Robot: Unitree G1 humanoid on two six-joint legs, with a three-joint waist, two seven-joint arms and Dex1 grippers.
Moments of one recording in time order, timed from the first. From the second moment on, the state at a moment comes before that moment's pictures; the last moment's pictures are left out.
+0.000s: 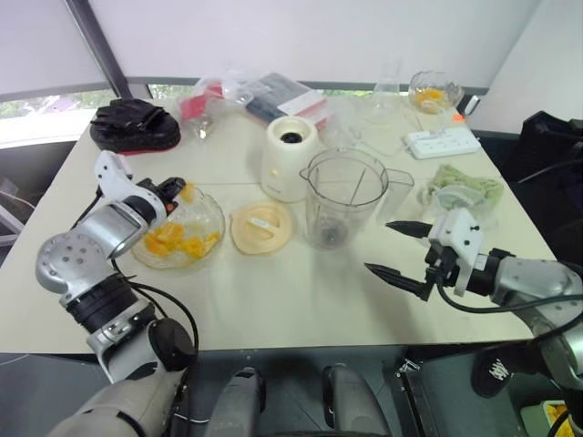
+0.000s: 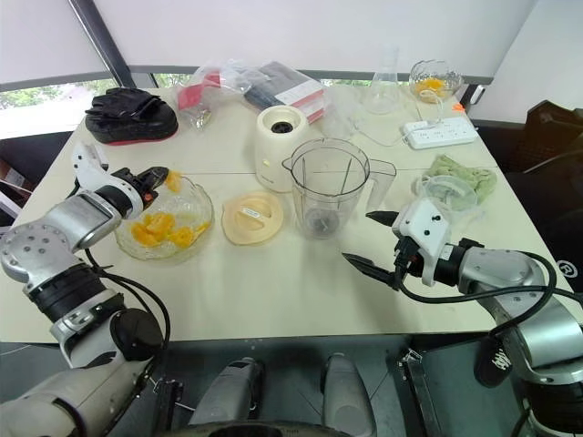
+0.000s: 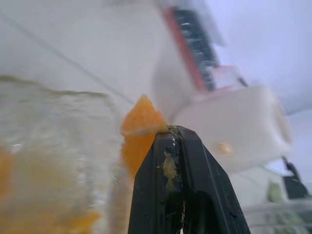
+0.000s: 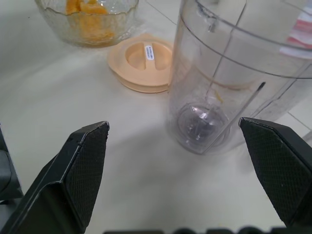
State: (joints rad) left arm -0.72 0.18 0.84 -0.13 -0.86 1.34 0.17; right arm -0.07 -0.82 -0.16 -0.50 0.47 0.52 0.82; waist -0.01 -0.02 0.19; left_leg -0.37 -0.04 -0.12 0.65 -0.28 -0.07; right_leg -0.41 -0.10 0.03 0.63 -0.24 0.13
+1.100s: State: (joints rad) left arm -1.48 0.28 0.24 0.67 -0.79 1.00 -0.57; right arm 0.13 -0.68 -0.18 -0.67 0.41 0.52 0.60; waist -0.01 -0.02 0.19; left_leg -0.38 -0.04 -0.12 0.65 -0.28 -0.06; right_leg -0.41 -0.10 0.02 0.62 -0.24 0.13
